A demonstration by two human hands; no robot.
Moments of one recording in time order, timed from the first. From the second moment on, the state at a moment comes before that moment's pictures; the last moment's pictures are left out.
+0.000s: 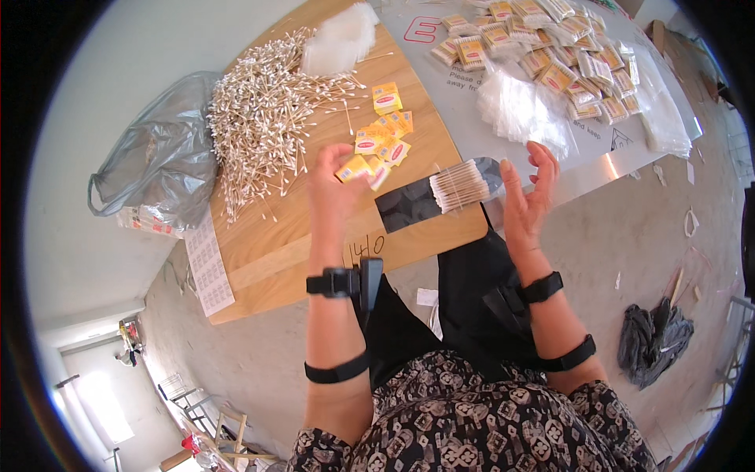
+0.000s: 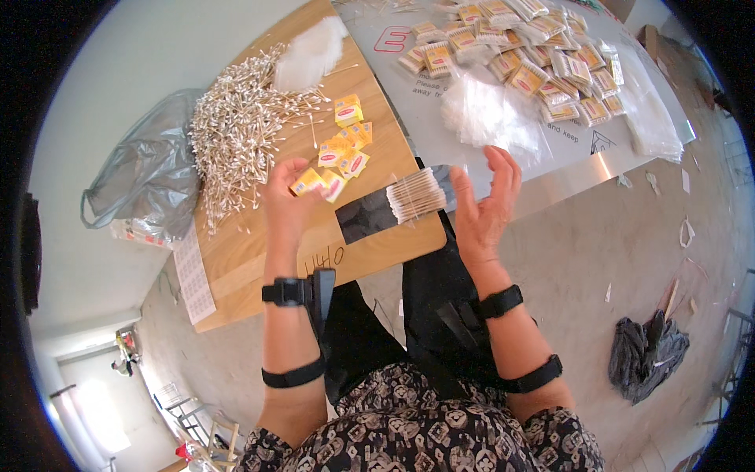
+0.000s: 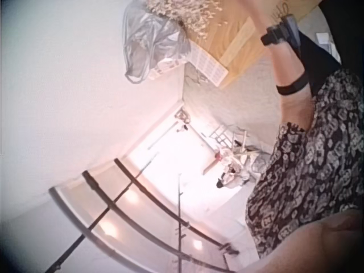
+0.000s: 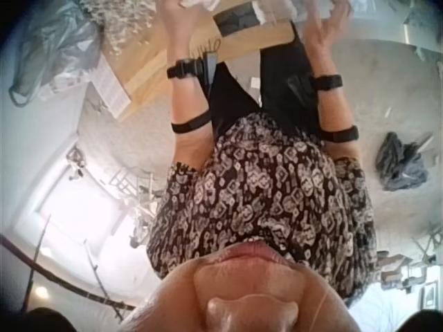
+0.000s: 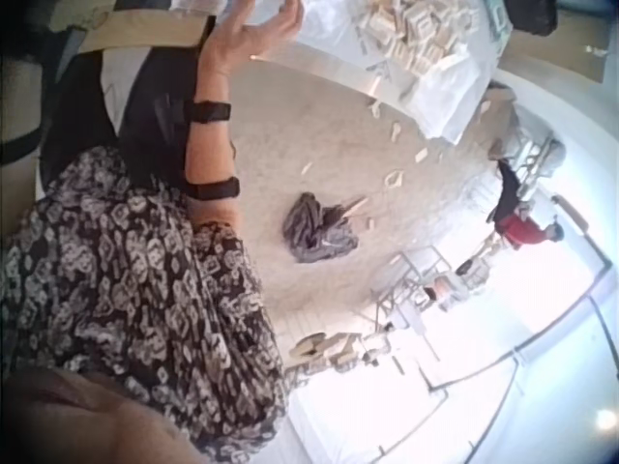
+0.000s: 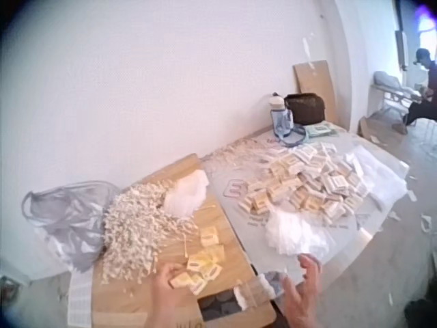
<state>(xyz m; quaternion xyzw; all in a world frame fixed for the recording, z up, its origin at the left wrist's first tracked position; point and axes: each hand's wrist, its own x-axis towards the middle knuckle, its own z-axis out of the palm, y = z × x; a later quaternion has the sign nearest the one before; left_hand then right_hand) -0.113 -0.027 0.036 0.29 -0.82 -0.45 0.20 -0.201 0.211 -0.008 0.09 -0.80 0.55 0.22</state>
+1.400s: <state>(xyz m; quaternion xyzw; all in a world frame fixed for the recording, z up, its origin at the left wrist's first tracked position) -0.085 0.073 0.037 0.36 -0.62 -0.68 0.14 -0.157 0.209 0.009 0.05 -0.62 0.77 -0.16</state>
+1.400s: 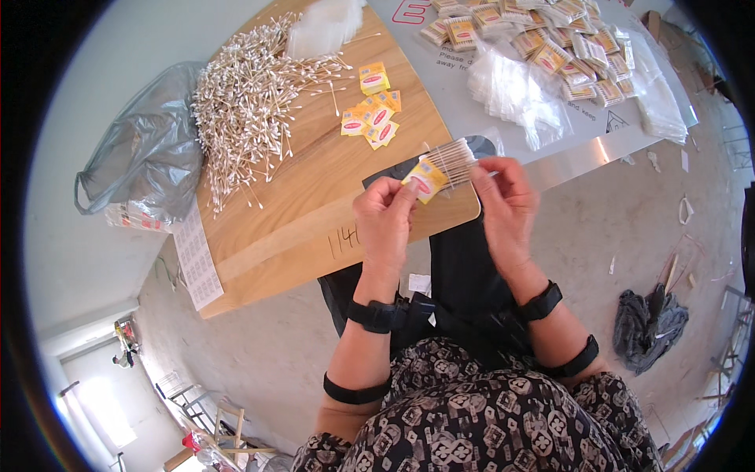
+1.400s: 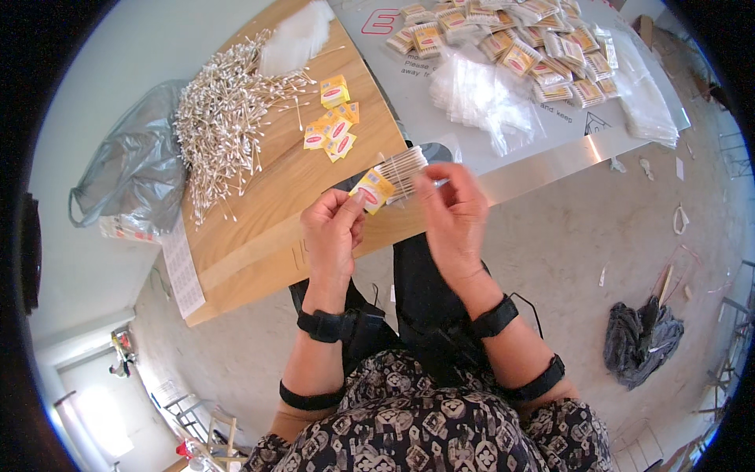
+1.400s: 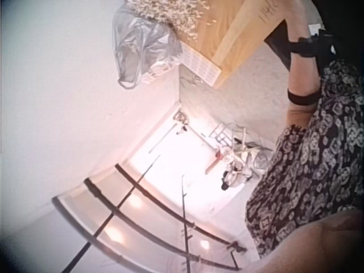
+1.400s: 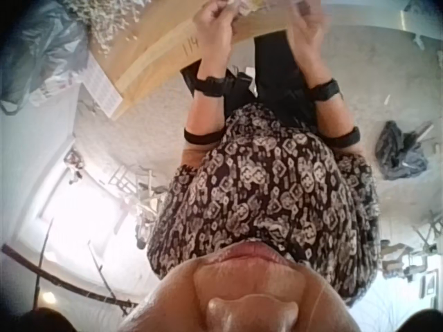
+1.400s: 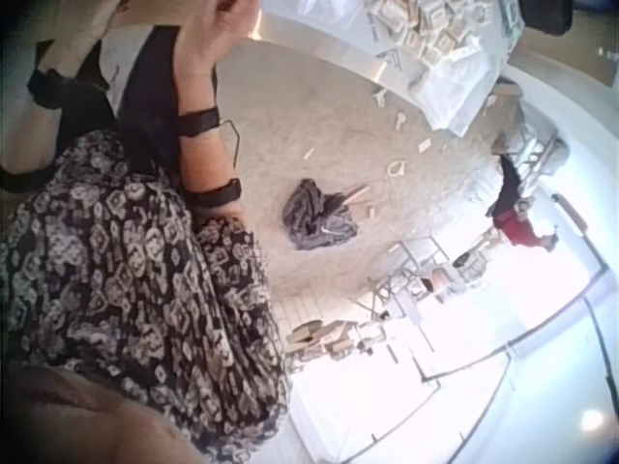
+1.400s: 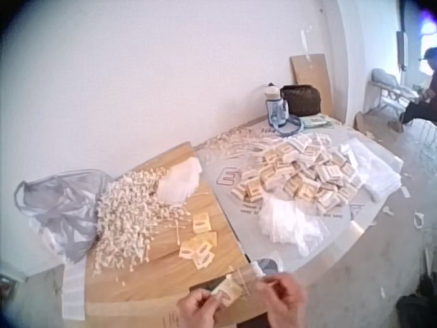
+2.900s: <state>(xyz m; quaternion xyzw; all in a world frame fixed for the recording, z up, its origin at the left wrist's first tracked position) -0.117 0.082 0.018 0.11 -0.97 -0.06 0.22 -0.205 0.192 -0.036 -0.20 -0.45 0.83 -0.27</state>
